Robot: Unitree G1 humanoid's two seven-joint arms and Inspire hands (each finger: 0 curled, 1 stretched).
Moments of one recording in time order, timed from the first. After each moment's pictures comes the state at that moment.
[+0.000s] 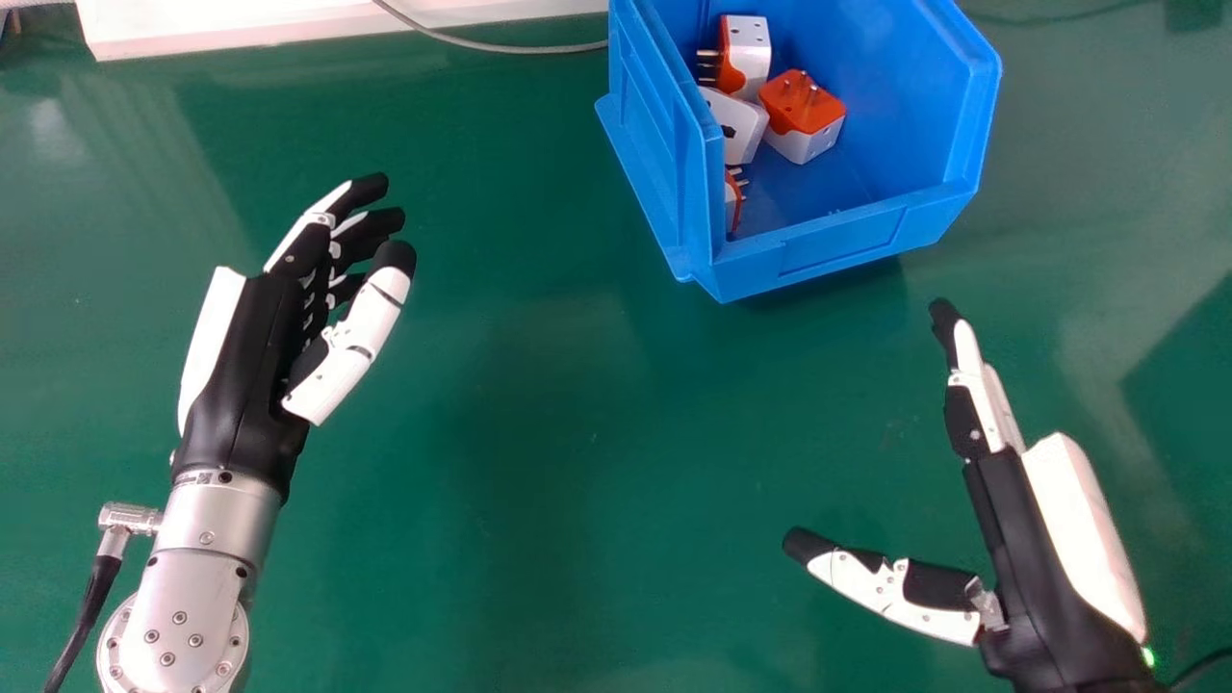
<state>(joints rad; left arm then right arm) 0.02 0.27 0.15 0.14 0.04 -0.29 -0.11 0.51 -0.23 0.18 -0.35 -0.46 -0.14 -0.21</state>
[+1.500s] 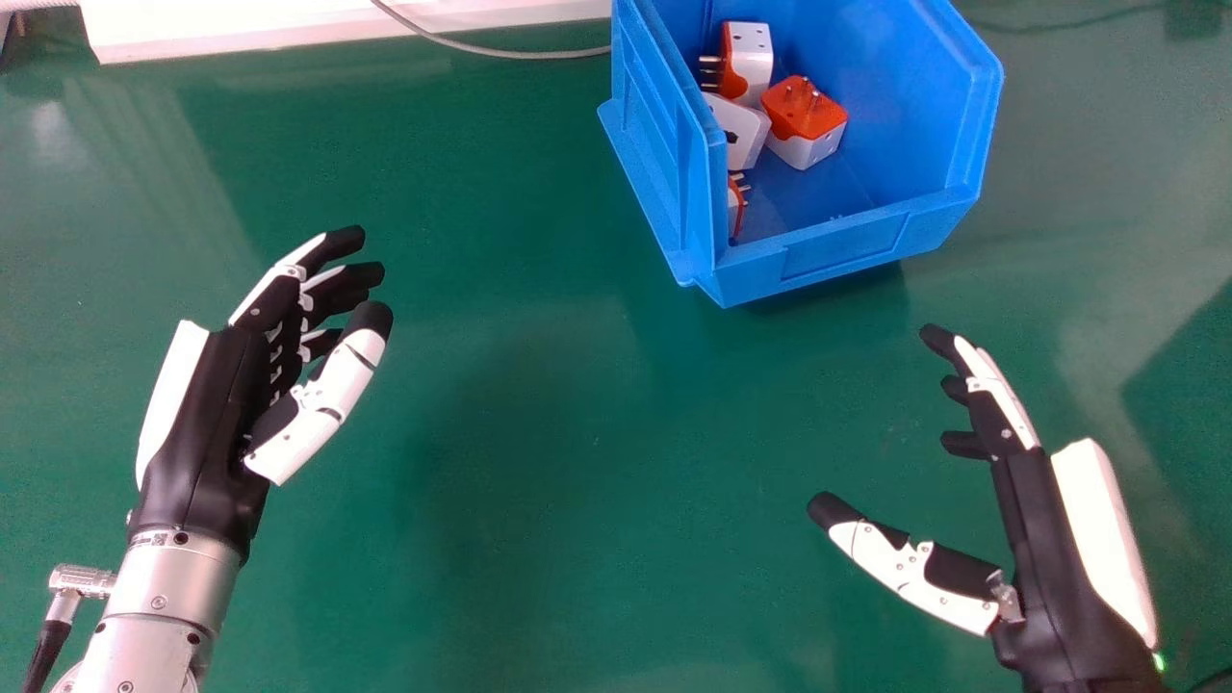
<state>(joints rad) 0.12 0.28 0.18 0.07 0.00 -0.30 -0.17 0.49 -0.17 0.10 -0.29 -0.47 -0.17 -0.19</state>
